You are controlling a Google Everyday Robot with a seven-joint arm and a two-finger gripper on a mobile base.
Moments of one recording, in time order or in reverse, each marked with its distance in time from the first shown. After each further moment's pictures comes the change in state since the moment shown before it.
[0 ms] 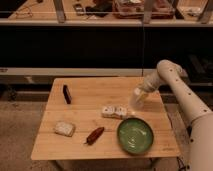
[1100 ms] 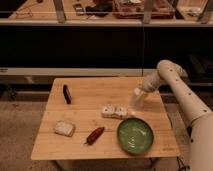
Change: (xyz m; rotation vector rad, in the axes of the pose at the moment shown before) arm 0.000 -0.001 0.001 0.002 0.003 0.002
